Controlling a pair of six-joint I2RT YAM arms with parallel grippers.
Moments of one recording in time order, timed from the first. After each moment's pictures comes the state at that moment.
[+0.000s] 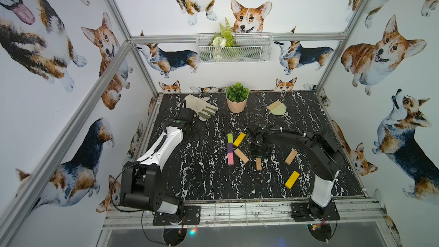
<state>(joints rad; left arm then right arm) -0.19 1.47 1.09 -0.85 -0.09 -0.51 0.78 1.86 1.23 -0.90 0.02 0.76</state>
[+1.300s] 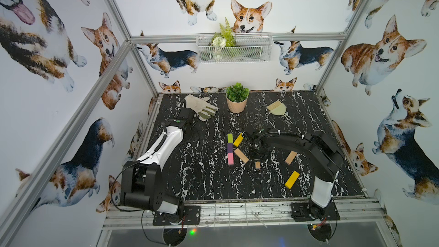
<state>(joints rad) -0.19 1.47 1.09 -0.86 -0.10 -0.51 0.82 1.86 1.21 -0.90 0.02 0.79</state>
